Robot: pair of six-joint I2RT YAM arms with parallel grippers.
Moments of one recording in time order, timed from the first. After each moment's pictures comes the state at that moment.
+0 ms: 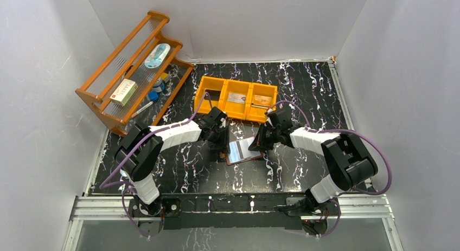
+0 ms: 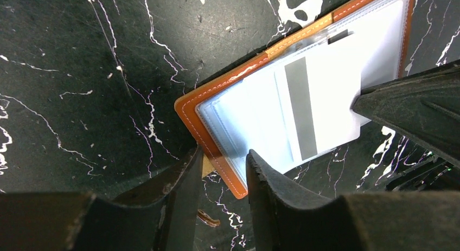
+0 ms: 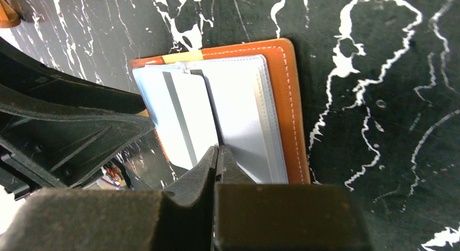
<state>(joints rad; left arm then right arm) -0.74 1.73 1.01 -0.42 0.16 -0.67 0.50 1.54 0.67 -0.09 -0.45 0.75</state>
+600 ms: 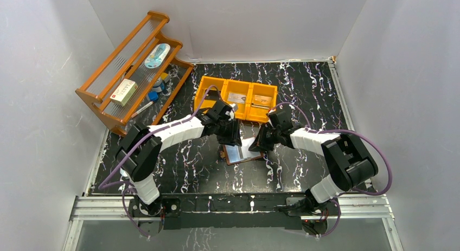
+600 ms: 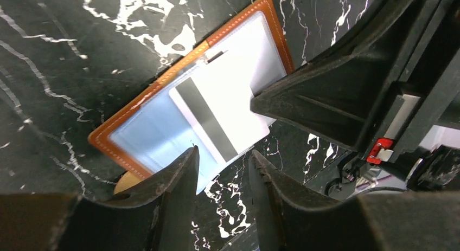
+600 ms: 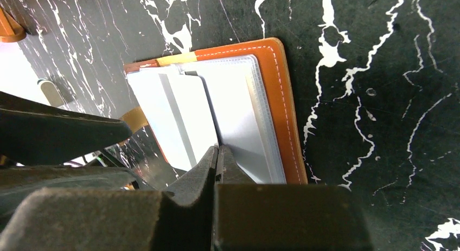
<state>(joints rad) -0.76 1.72 1.12 -0.39 0.26 -0.63 0.50 1.52 0.66 -0.09 -0.43 0.80</state>
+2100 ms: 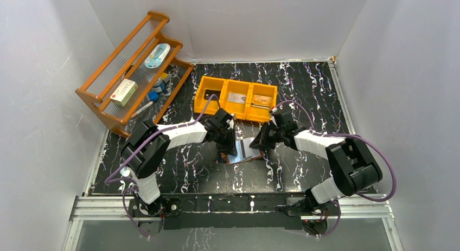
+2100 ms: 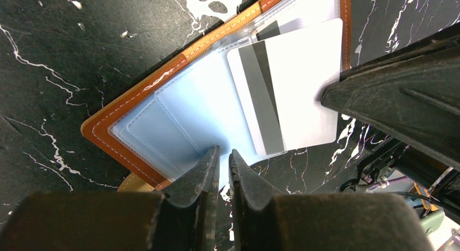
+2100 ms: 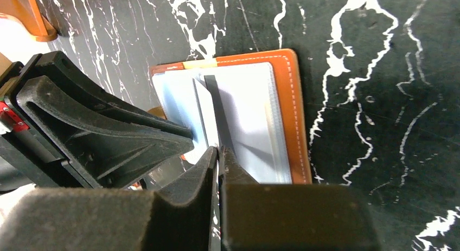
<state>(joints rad) -0.78 1.79 1.03 -0.34 0.27 -0.69 0.47 1.48 0.63 -0.02 -0.47 0.80</state>
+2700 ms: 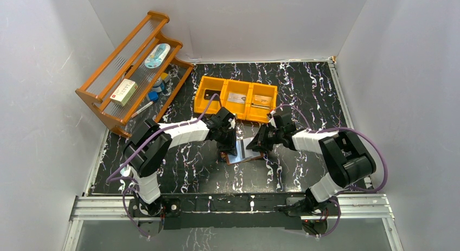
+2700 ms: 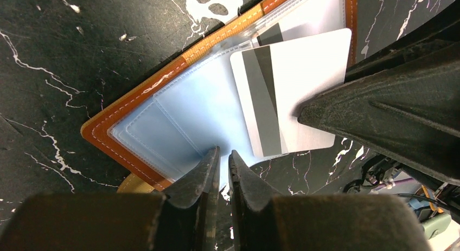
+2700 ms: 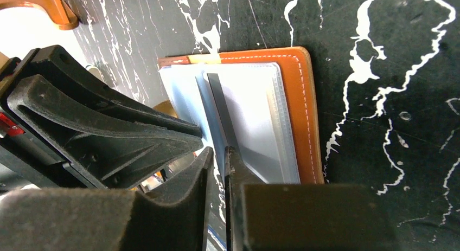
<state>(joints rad) -0.79 1.81 1.08 -0.40 0.25 -0.67 0.45 1.56 0.59 0.10 -0.59 0.86</state>
